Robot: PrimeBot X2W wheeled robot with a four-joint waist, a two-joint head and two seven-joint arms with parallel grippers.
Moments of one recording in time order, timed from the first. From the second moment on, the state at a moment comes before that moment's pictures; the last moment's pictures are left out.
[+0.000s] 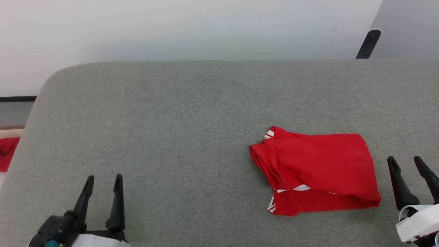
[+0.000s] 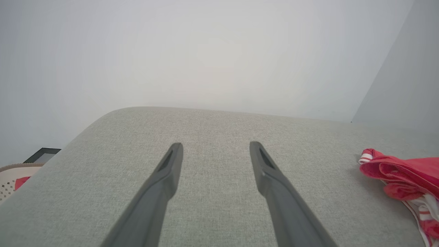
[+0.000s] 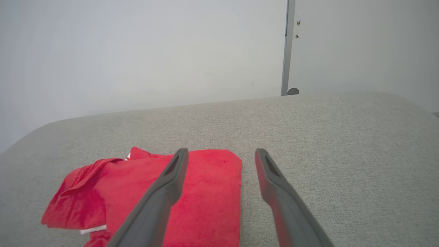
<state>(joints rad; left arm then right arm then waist) 0.04 0.18 0.04 0.06 -0.30 -0.10 -0.26 -0.01 -0.27 -0.08 -0.04 0.45 0.13 0.08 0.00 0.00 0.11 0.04</state>
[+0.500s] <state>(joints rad) -0.01 0.16 0.02 0.08 -0.30 -0.11 -0.26 -0.18 -0.38 -0.01 0.01 0.47 0.13 0.75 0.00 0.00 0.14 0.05</state>
